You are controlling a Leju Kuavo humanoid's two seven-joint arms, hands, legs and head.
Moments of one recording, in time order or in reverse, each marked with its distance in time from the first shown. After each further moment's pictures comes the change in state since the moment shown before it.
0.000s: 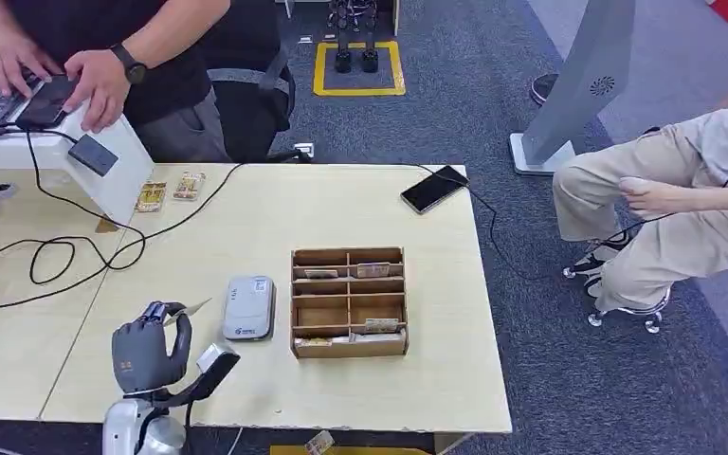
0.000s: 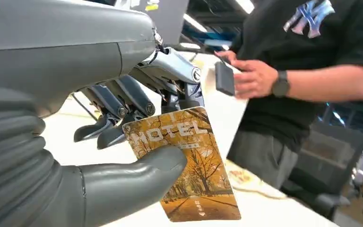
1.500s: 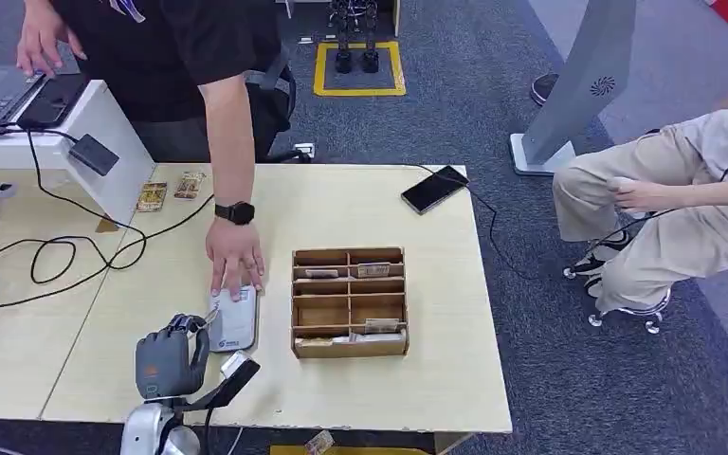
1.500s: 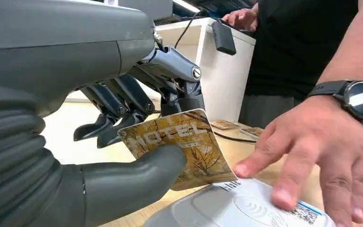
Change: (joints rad) left arm -0.005 -0.001 0.000 0.111 -0.214 0.006 0.123; right arm -0.010 -0.003 0.000 0.061 0.009 0.000 -0.047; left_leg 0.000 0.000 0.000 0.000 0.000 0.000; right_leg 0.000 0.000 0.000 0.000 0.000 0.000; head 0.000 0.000
